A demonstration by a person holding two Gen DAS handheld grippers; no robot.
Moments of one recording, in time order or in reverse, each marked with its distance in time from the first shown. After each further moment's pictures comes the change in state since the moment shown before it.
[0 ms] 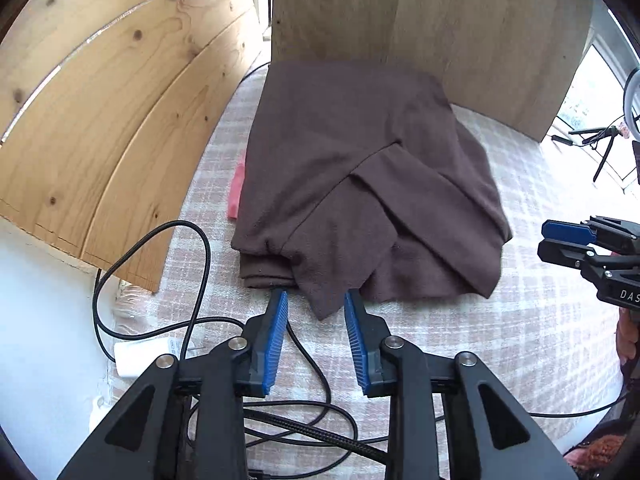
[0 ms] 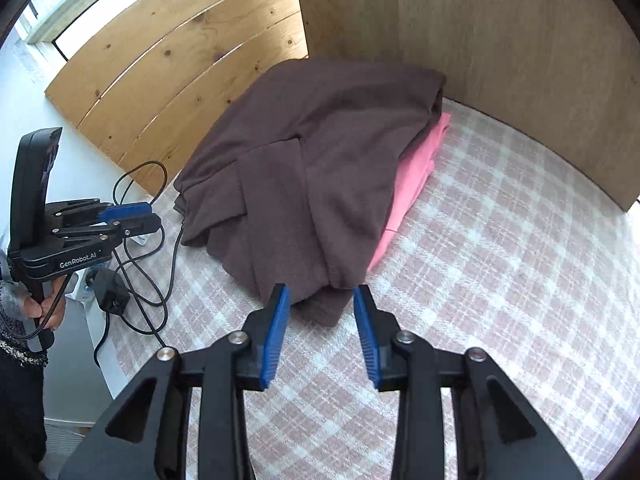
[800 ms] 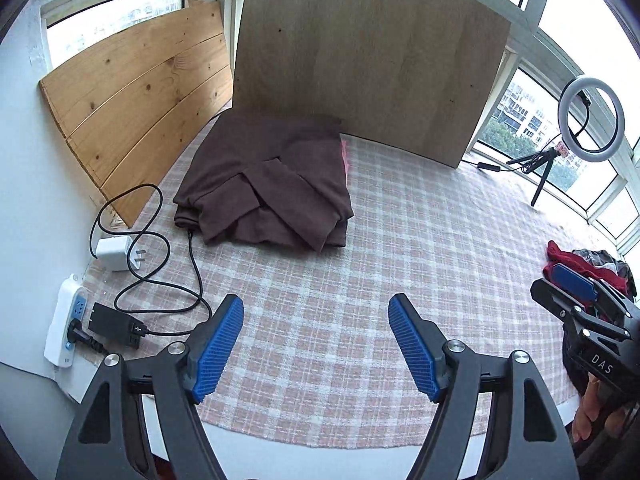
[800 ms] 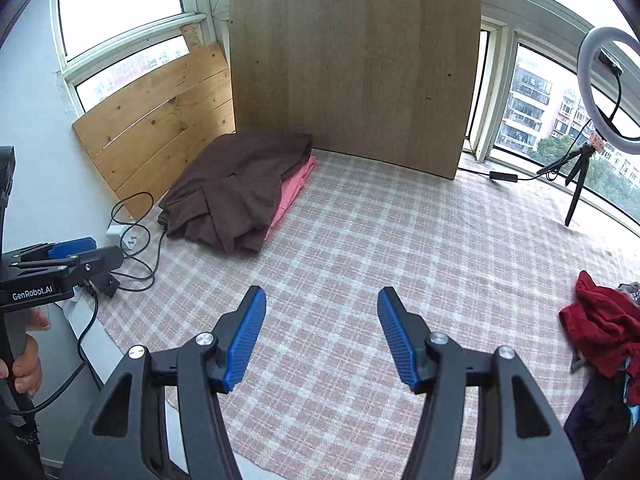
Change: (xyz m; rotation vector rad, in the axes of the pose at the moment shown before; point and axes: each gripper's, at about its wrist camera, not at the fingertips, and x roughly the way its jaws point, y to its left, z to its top) left arm -0.117 -0.130 -0.085 -0.097 -0.140 -0.047; right arm -0.183 0.002 -0.141 0.141 -0.261 -0.285
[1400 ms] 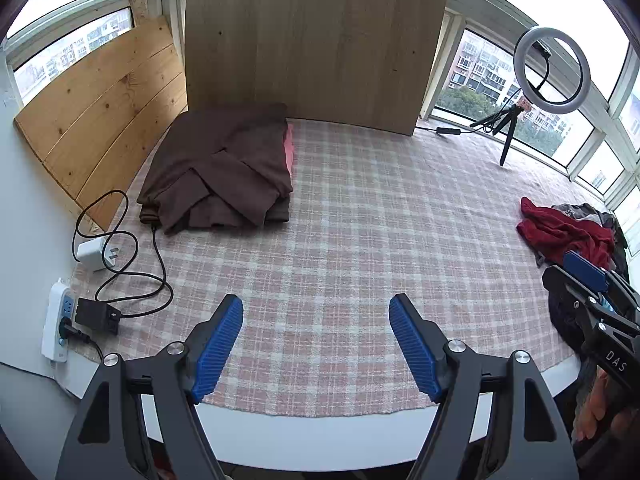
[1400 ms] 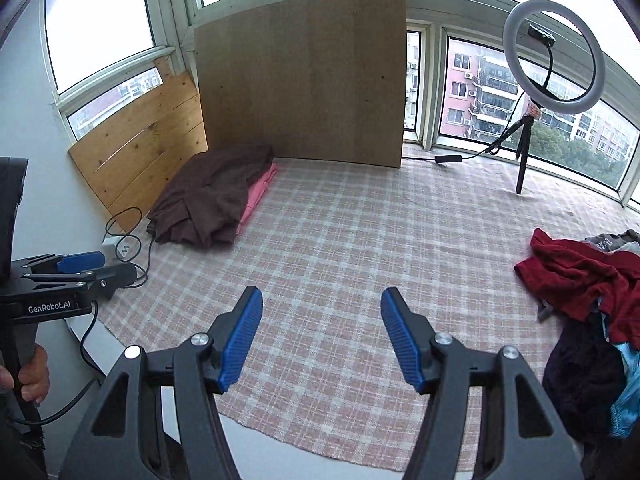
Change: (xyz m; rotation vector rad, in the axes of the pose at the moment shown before) left arm -0.023 -0.061 -0.025 0.118 0.028 -0.034; right arm -0.064 -0.037 -0.043 0.091 -0.055 -0.076
